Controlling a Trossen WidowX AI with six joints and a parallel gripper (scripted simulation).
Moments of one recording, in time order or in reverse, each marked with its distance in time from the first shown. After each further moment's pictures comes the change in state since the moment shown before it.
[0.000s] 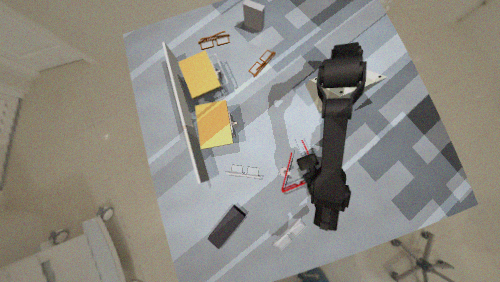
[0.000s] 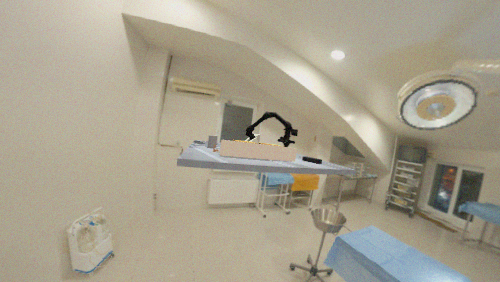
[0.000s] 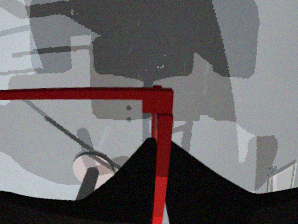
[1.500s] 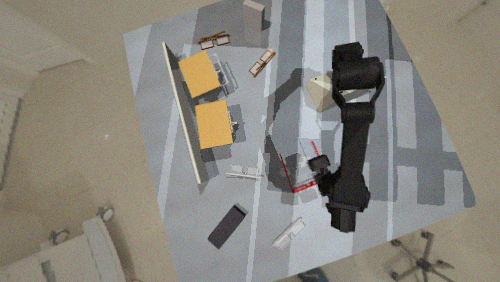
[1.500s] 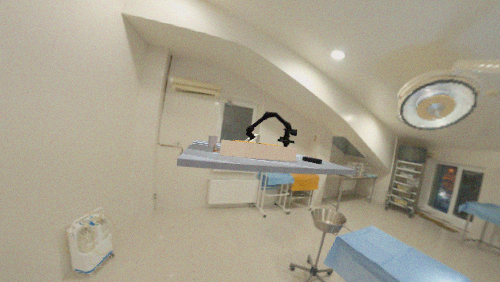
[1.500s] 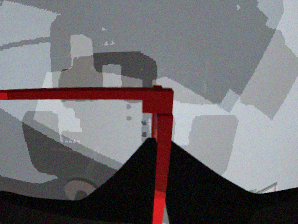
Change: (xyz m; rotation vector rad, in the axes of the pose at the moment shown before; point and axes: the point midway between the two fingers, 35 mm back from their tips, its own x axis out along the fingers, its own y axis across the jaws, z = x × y) arm -0.002 -0.018 0.034 0.000 0.003 -0.005
